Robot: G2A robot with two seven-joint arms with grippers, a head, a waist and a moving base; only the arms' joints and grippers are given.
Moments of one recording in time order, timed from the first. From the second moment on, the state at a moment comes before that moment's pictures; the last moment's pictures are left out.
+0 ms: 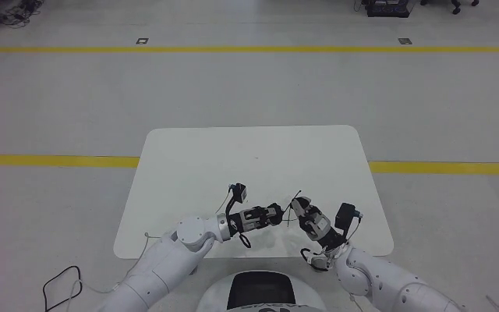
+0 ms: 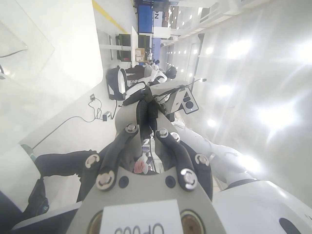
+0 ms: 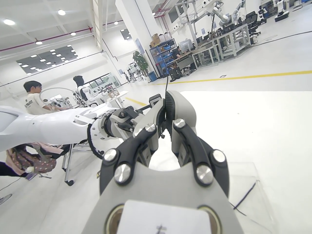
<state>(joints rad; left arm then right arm) 1.33 -1.20 -0.81 -1.32 -0.50 -0.31 -0.74 -1.37 -0.82 0.47 -1.47 -0.67 -0.34 -0.90</state>
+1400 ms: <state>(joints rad) 1.32 -1.19 -0.79 -1.30 -0.53 -0.31 -0.73 -1.35 -0.82 0.44 -1.46 -0.67 -0.34 -0.91</state>
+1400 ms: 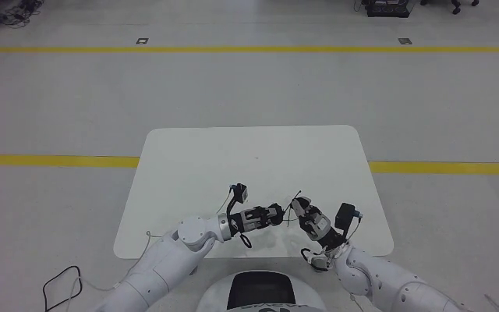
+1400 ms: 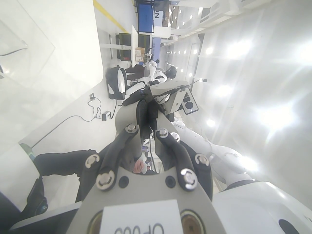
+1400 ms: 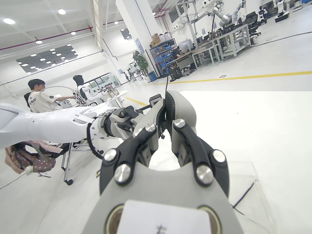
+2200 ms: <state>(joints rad) 1.31 -1.19 -0.78 -1.29 -0.54 -0.33 -0.73 -1.37 -0.83 0.47 -1.44 -0.69 -0.34 -0.90</state>
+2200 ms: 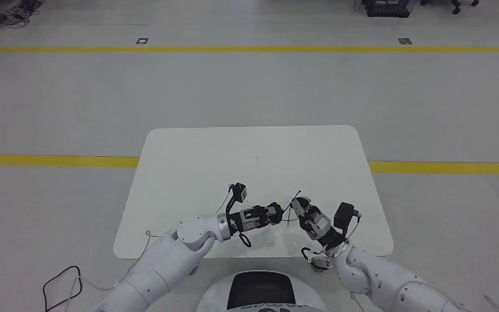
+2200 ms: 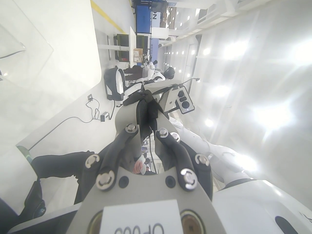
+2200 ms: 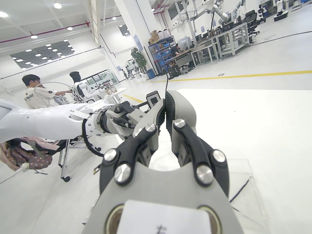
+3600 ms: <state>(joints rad) 1.31 -1.19 -0.77 -1.30 -0.53 -0.33 -0.72 -1.44 -0.85 0.56 -1.46 -0.79 -0.34 -0.81</state>
